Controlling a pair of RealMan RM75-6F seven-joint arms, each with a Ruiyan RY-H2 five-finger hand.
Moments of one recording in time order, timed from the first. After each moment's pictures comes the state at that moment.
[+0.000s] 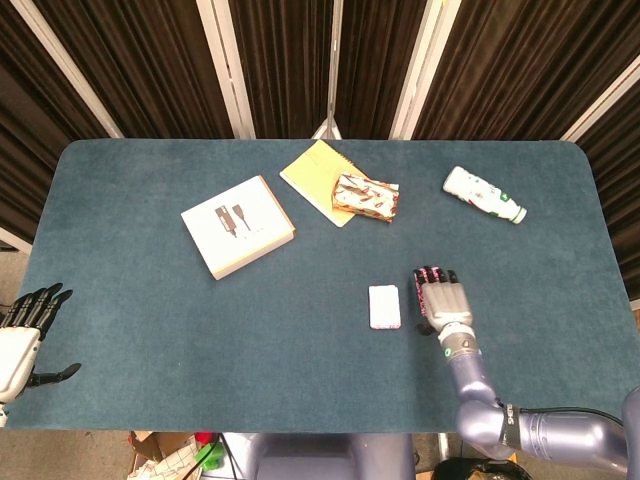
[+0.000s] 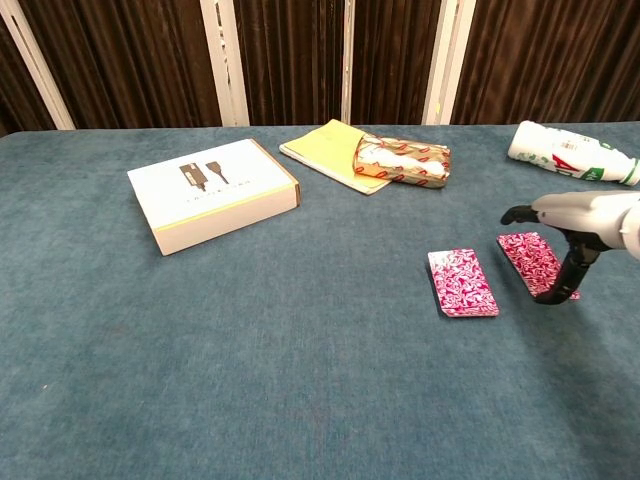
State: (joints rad) left arm -0.09 -1.03 0.02 -1.70 1.51 1.41 -0.01; right arm 0.80 -1.45 0.14 -1.78 -0.38 1.15 -0.80
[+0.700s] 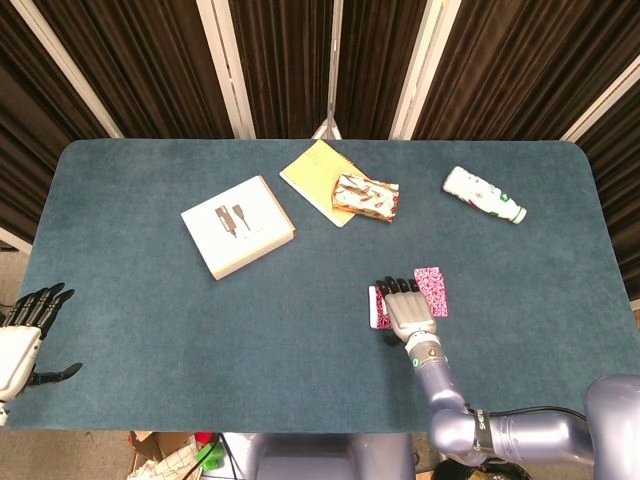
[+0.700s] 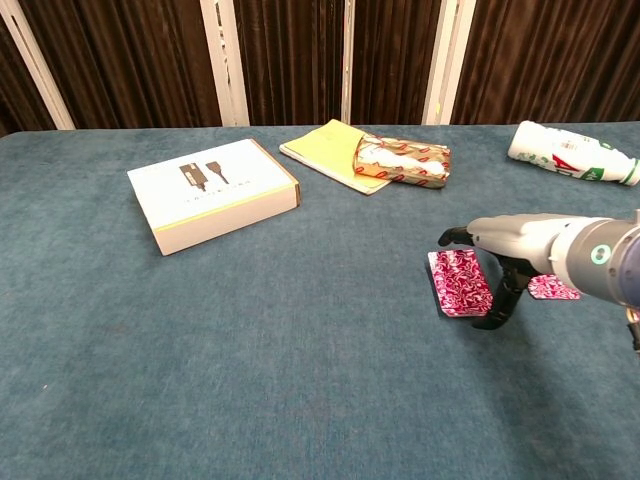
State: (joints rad) left arm -0.10 -1.02 0.02 -1.70 1.51 1.39 -0.04; right arm 0.85 -1.58 0.14 -1.75 -0.39 1.16 -0.81
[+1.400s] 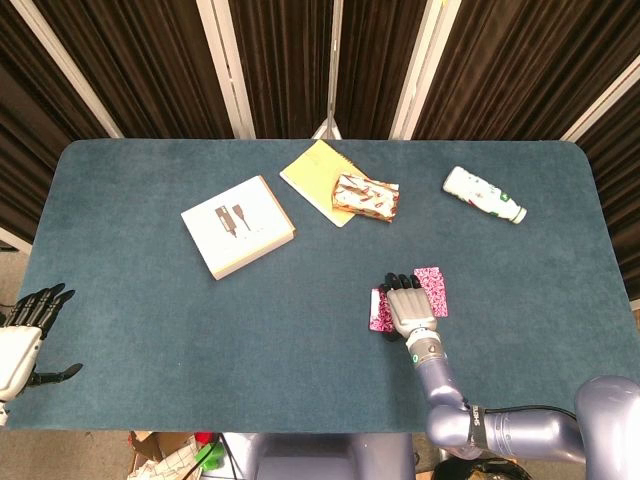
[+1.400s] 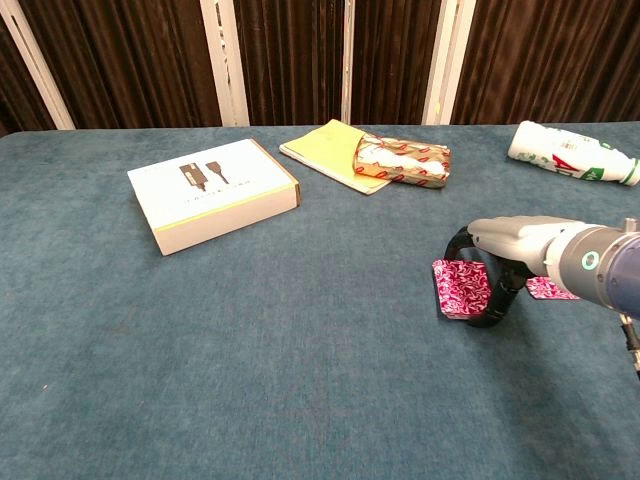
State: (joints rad) left arm -0.11 -1.02 0.02 -1.70 1.51 1.38 -0.04; right arm 0.84 -1.61 0.13 -1.67 -0.42 1.14 -0.77
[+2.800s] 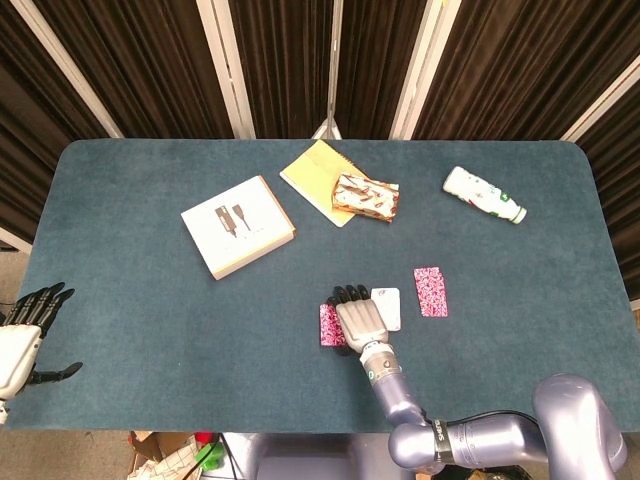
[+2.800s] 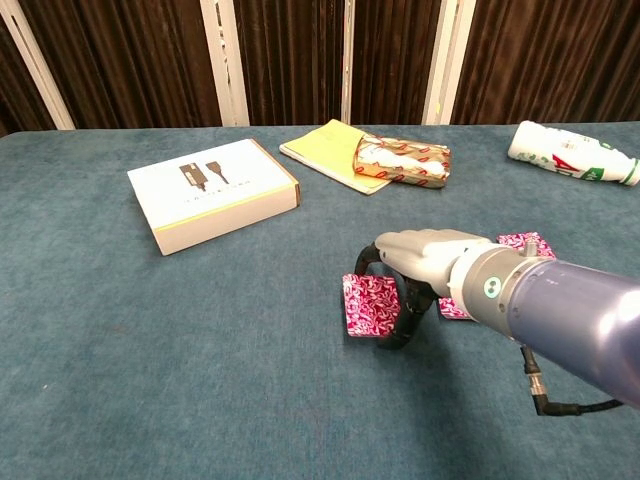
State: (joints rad) left arm -0.11 -1.02 0.02 -1.69 1.50 1.37 -0.05; right arm 0.90 -1.77 0.18 -1.71 -0.46 1.20 -0.84
